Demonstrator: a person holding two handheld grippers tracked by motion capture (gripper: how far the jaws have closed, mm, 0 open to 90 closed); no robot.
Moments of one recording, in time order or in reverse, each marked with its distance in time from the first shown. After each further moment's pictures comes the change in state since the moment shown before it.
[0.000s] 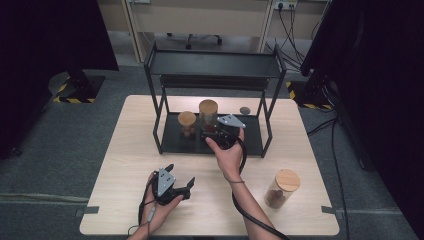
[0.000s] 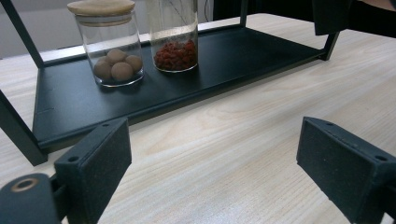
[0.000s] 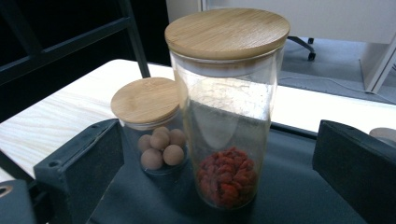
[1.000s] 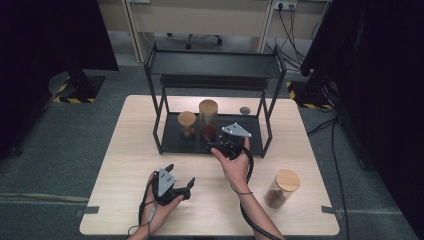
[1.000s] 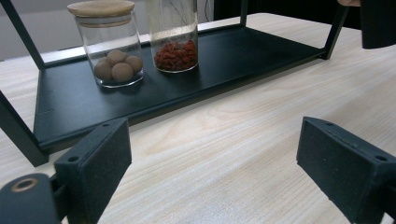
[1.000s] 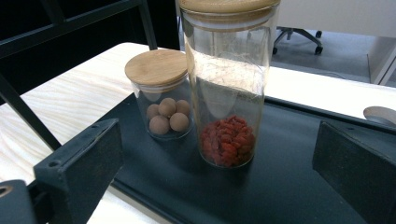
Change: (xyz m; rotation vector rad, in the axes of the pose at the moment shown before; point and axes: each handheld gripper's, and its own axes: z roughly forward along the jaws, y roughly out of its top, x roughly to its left) left arm -0.001 0.000 0.000 -0.001 0.004 0.006; right arm -0.003 -0.019 -0.030 0.029 0.025 -0.023
